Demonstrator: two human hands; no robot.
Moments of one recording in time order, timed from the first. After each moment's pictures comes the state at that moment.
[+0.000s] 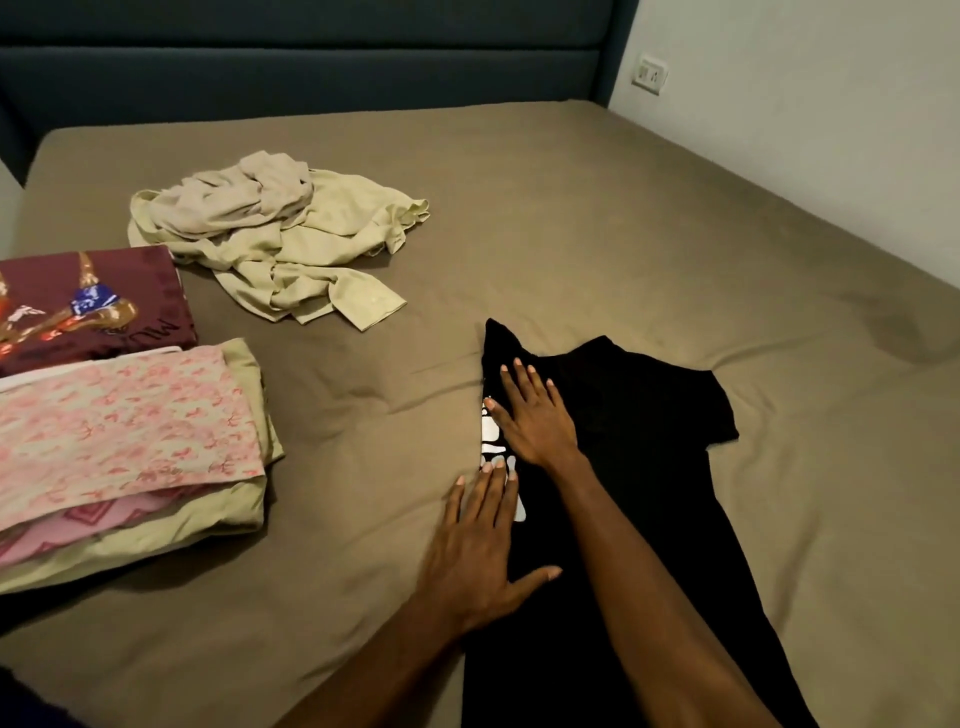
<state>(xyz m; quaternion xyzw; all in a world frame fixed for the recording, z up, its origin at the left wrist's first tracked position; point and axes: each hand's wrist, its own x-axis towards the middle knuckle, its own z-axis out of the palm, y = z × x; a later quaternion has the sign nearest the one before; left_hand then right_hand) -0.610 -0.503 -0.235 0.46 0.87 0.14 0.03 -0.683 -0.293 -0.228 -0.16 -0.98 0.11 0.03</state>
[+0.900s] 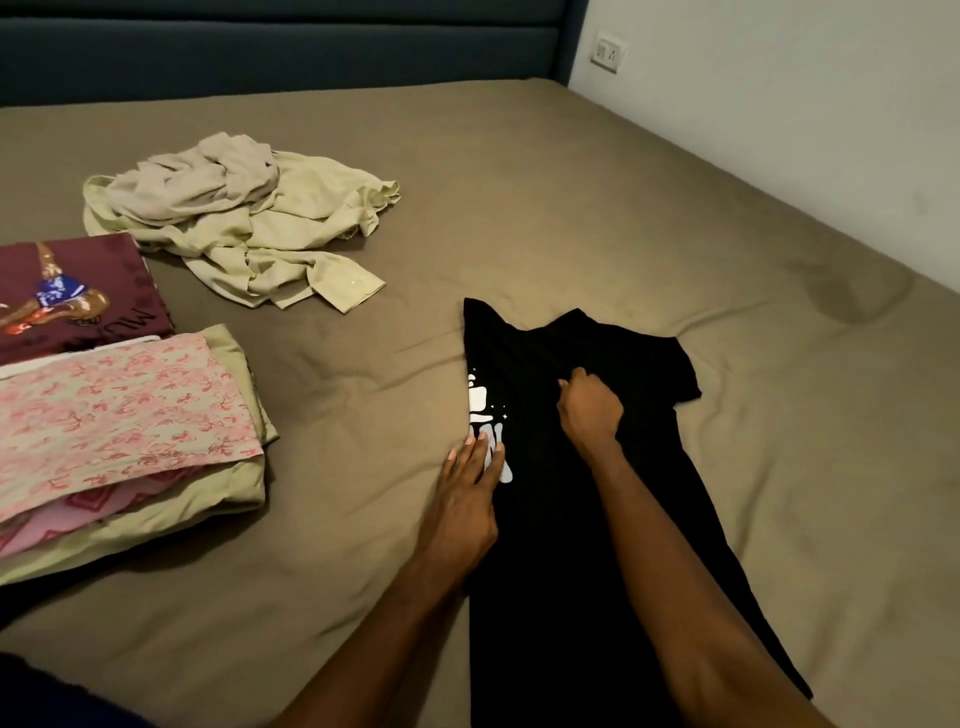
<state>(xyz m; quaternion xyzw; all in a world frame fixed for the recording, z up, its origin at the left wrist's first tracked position) -0.622 -0.507 -0.254 0.45 0.85 0.26 0.06 -0.616 -0.265 -0.204 -0.41 -0.91 0.05 0.09</state>
